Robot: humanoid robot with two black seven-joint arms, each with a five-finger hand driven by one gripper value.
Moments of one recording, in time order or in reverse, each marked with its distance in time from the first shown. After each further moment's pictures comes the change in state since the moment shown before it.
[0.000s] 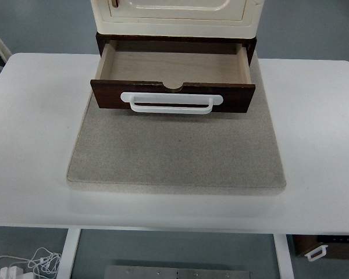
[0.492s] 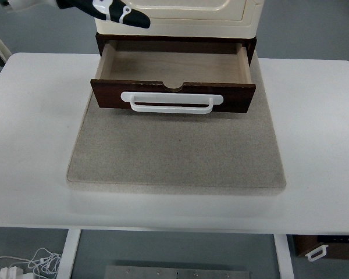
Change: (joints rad) left arm -0.110 0.000 0.412 -0.191 0.015 -0.005 0.020; right arm 0.000 0.000 0.000 0.000 0.000 0.000 0.000
